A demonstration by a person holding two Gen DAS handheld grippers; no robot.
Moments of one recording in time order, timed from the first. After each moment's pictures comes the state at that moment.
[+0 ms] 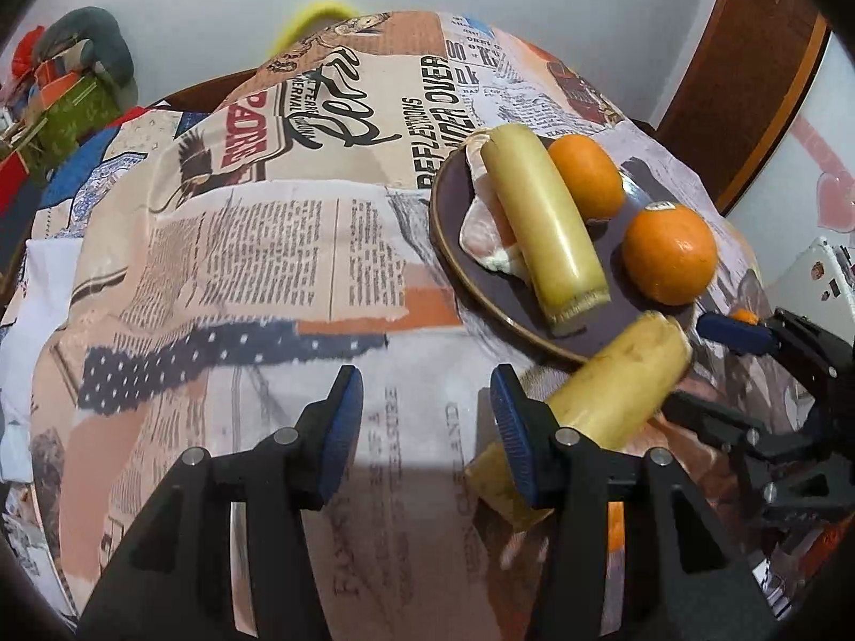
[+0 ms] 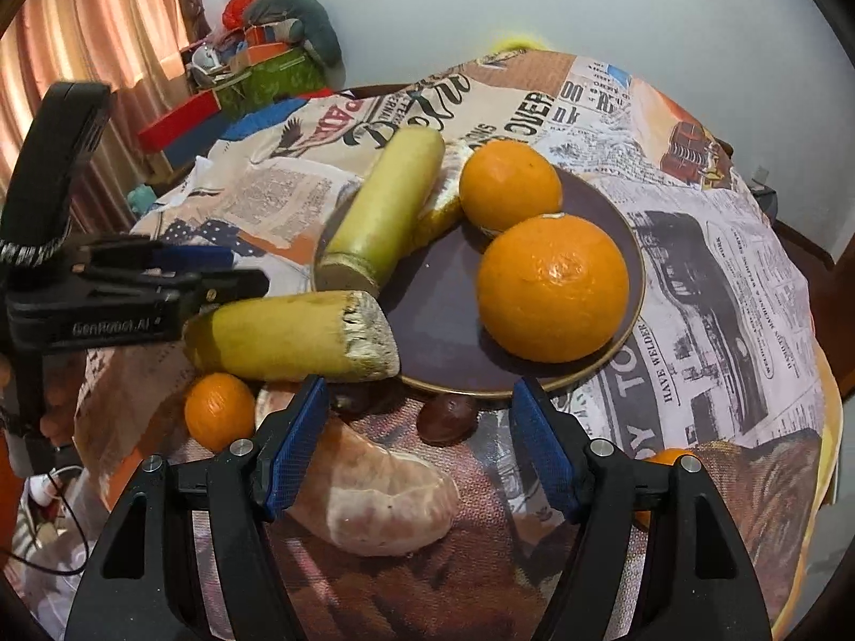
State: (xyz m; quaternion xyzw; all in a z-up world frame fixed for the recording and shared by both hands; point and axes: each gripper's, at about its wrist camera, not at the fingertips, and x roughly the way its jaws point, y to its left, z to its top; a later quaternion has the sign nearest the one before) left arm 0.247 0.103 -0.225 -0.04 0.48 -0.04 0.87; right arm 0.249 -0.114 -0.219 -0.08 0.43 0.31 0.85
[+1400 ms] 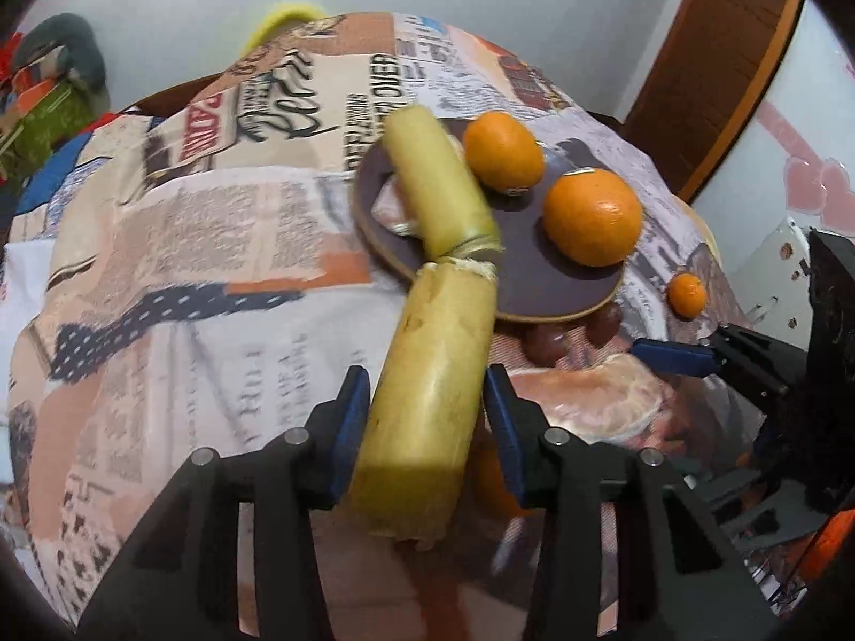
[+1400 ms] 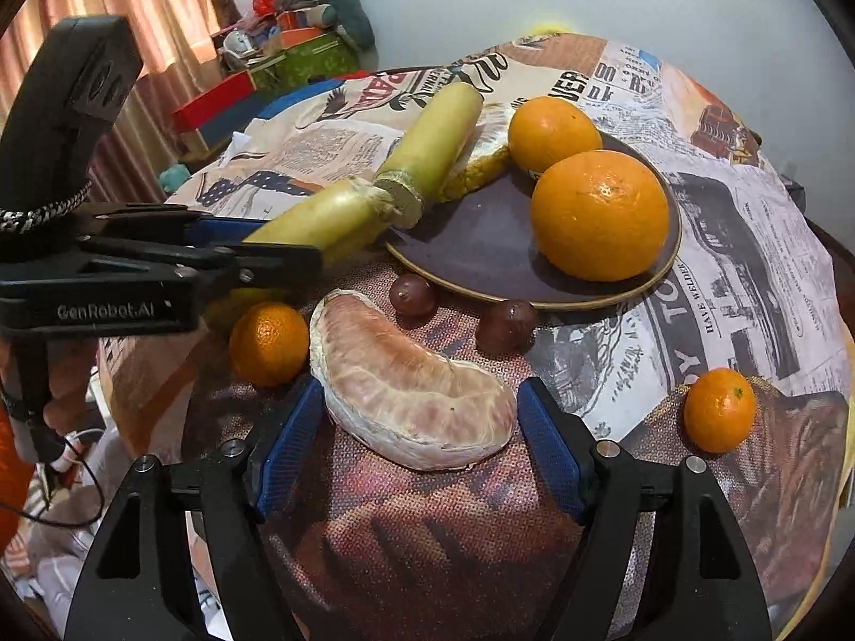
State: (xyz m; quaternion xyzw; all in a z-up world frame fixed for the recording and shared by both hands) left arm 0.223 0.077 -0.218 -0.05 0.48 -0.08 0.87; right arm 0.223 -0.118 -0.235 -0.08 0.44 0.36 0.82
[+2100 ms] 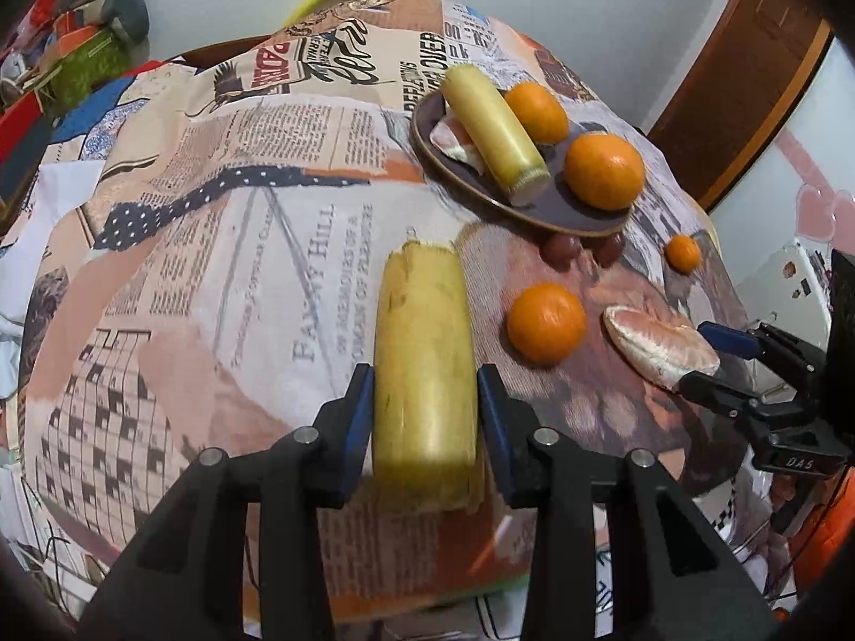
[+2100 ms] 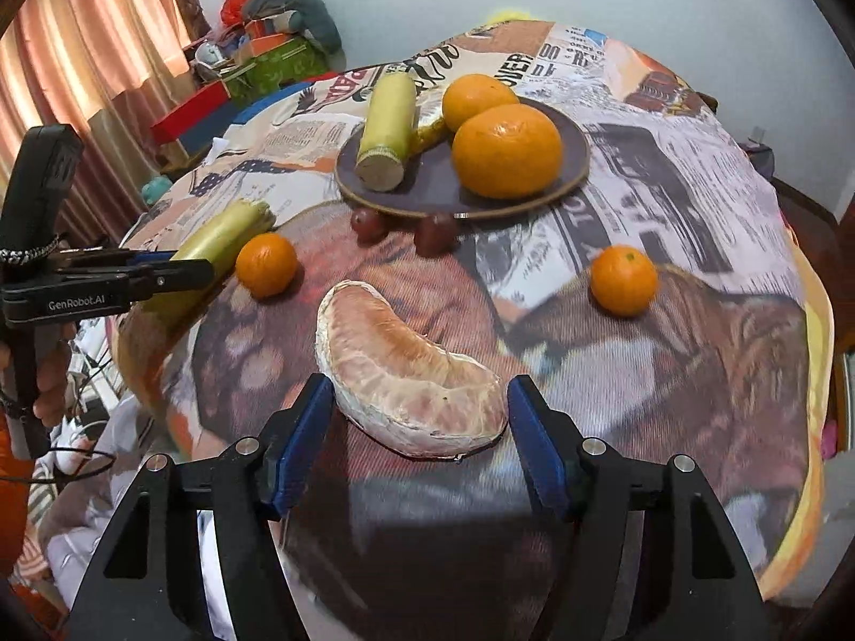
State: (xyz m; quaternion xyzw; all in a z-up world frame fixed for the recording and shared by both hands) left arm 0.158 0.090 -0.223 -0.09 0.50 -0.05 0.86; right arm 0.191 -0.168 -0.225 -0.05 0.46 0.32 0.82
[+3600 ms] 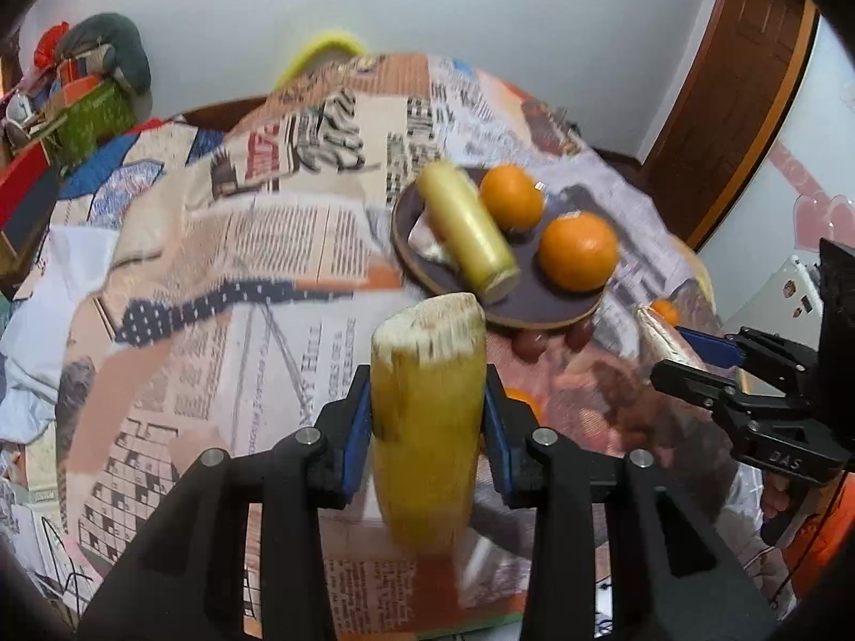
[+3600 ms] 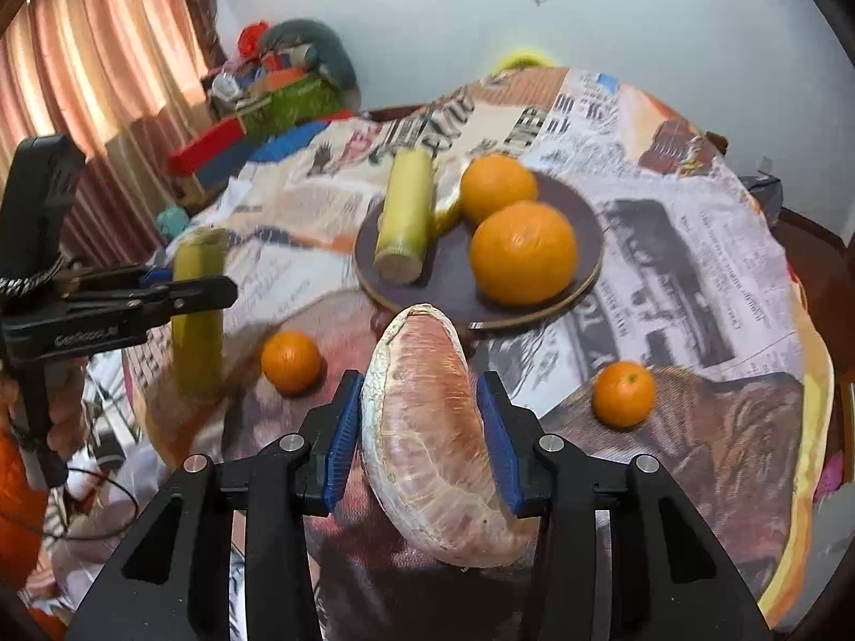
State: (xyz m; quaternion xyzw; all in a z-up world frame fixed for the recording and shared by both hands) left arm 0.179 0.078 -0.172 -0.07 0.44 -0.04 0.90; right arm 0.216 -0.155 -0.193 -0.03 0.41 0.34 0.84
